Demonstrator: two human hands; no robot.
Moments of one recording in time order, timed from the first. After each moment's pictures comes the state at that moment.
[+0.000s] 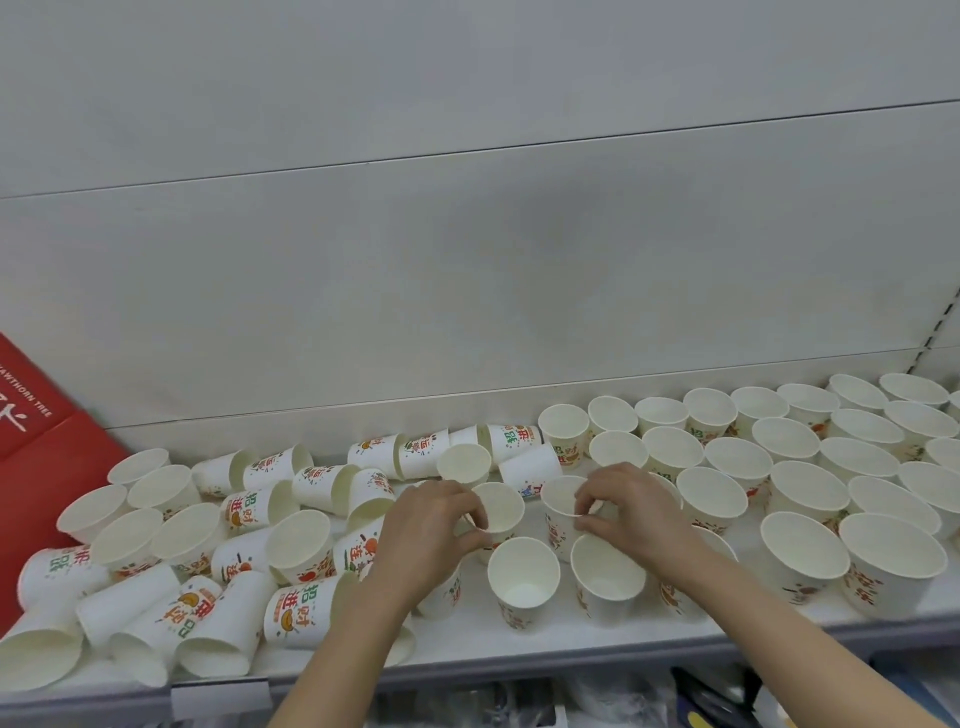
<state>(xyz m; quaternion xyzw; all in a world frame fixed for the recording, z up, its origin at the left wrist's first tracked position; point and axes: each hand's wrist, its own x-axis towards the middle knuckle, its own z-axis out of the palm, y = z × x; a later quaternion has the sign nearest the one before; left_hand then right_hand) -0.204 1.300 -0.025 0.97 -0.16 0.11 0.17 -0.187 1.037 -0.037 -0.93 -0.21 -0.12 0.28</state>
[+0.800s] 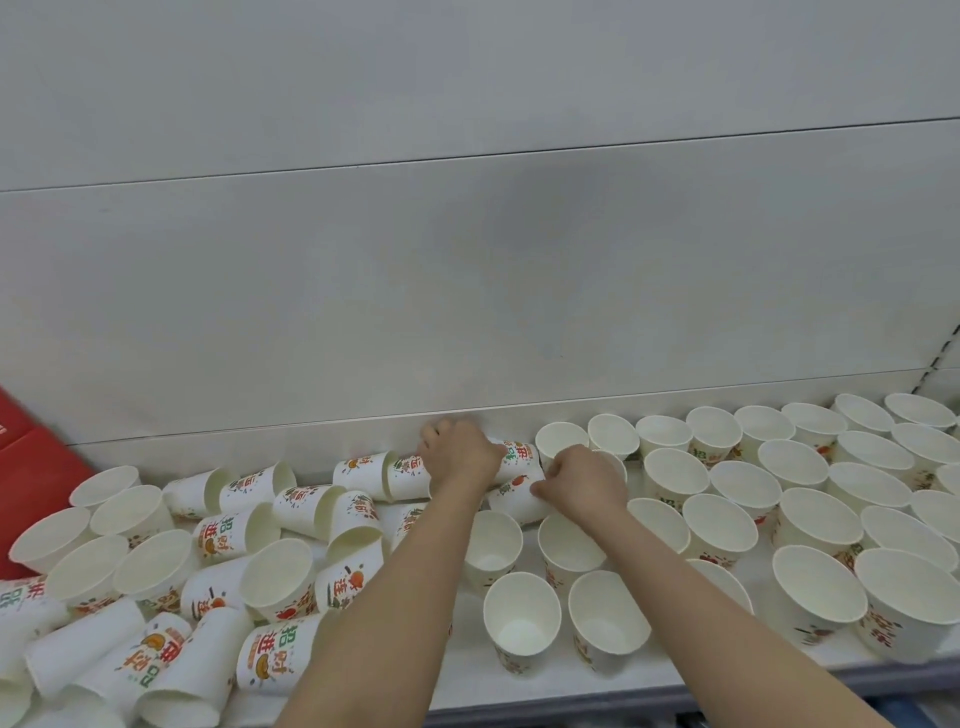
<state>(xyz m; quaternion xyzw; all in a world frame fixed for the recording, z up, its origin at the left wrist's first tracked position) -0.068 1.238 -0.019 0.98 0.13 0.04 0.15 -0.120 1.099 -0.015 -0.96 0.08 0.01 0.26</state>
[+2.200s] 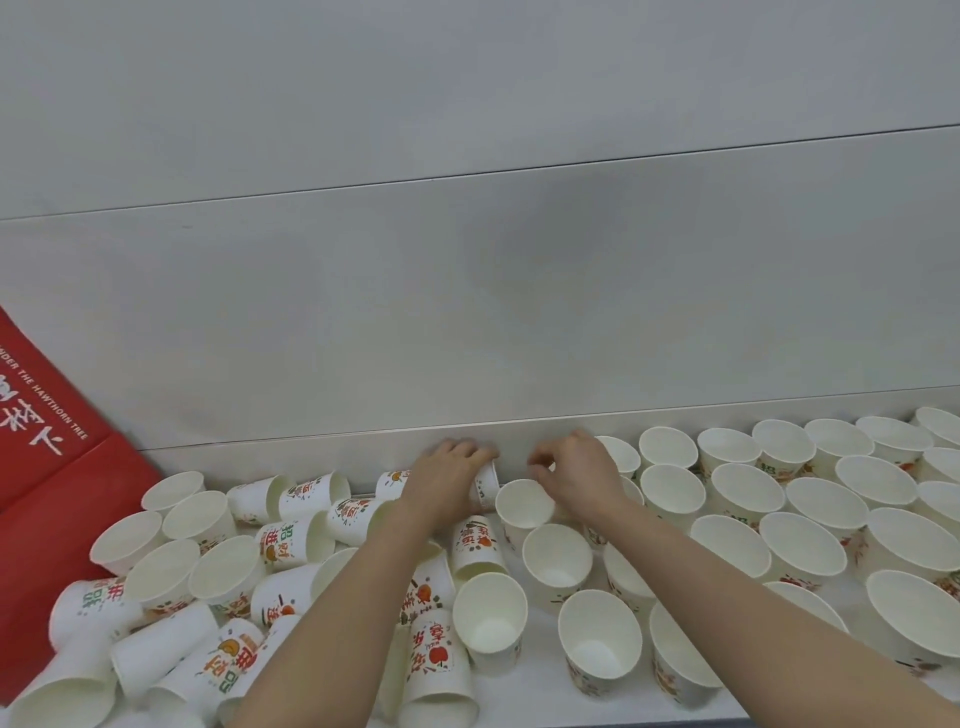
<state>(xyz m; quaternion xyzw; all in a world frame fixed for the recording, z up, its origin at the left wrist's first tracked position) -0.067 1.359 -0.041 0.98 -0.18 0.04 -0.01 -0.091 1.159 -0.013 -0.96 -0.12 -0.11 0.24</state>
